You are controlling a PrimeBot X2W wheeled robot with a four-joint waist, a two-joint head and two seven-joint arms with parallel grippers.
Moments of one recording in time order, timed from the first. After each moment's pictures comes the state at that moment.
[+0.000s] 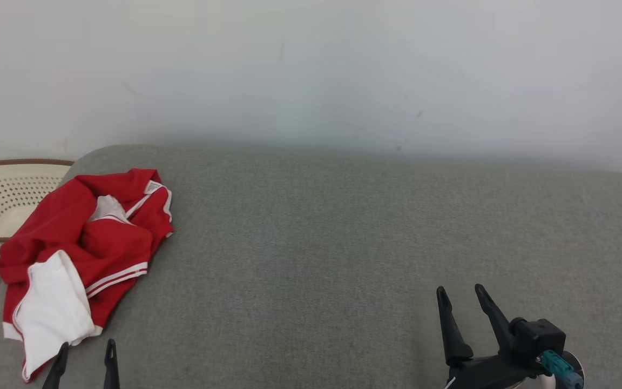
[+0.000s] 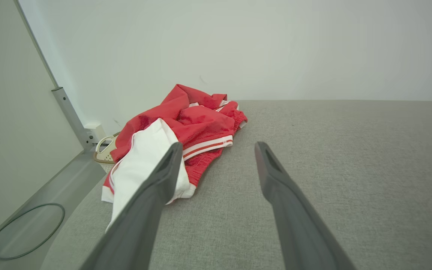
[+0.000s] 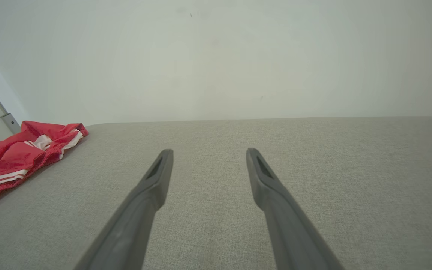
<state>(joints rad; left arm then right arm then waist) 0.00 0.19 0.01 0.10 -0.09 0.11 -0.24 -0.10 -0.05 0.21 0.22 0.14 0.13 -0.19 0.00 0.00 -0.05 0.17</state>
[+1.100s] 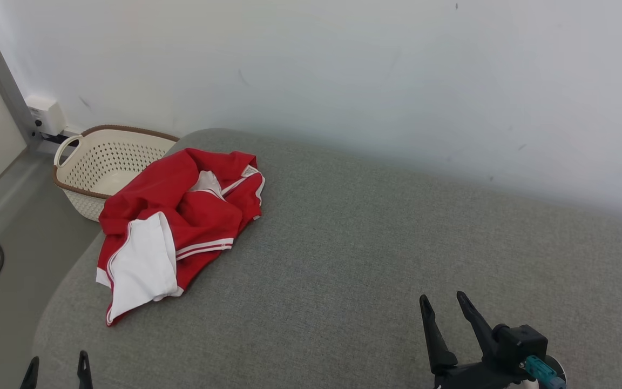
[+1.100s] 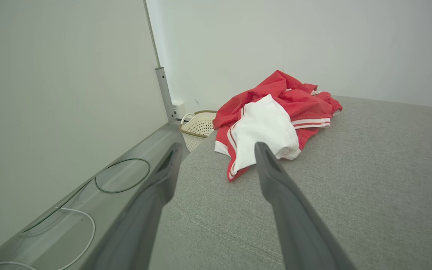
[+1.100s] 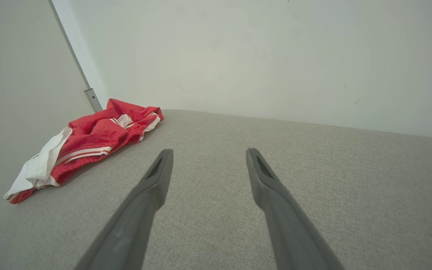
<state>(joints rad) 0.05 0.22 0.05 0.07 -0.12 0.16 -0.22 -0.11 -0.05 0.27 0.27 0.17 0.13 -0.22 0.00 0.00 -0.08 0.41</state>
